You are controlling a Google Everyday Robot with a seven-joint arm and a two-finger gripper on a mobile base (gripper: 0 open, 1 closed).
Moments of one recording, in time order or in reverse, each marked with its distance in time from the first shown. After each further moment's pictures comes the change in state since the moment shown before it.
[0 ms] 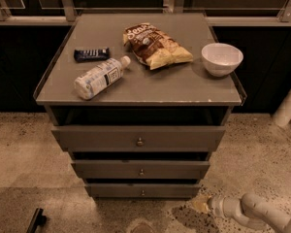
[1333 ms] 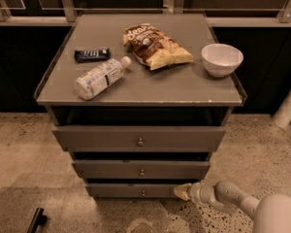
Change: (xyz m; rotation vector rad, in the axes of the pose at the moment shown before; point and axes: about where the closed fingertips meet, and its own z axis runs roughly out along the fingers) arm -0.044 -0.012 0.097 0.038 0.007 -0.192
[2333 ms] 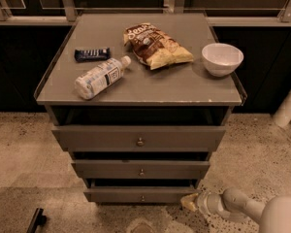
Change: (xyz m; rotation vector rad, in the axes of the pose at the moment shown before) arm 0.049 0.013 -0.028 -0.015 0.089 0.031
